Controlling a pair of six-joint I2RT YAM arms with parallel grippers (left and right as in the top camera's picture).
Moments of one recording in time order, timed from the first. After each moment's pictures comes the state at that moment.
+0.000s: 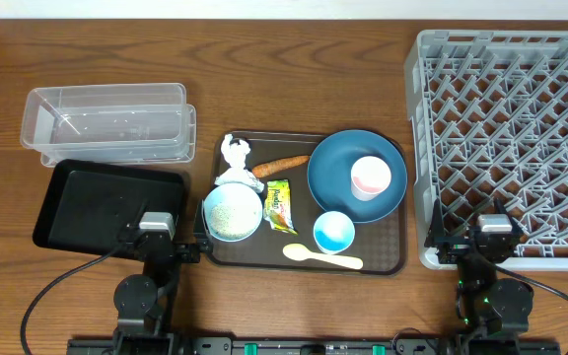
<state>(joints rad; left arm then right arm) -0.06 0.01 0.01 -0.11 0.00 -0.06 0.00 0.02 0.01 -0.07 0.00 -0.06</state>
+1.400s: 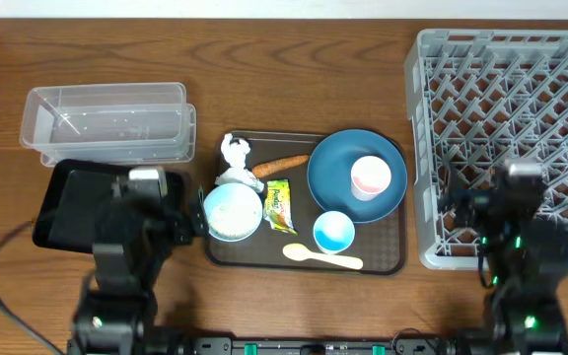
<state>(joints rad) -0.06 0.63 0.64 -0.57 0.03 -0.15 0.00 0.63 0.55 -0.19 -0.04 0.02</state>
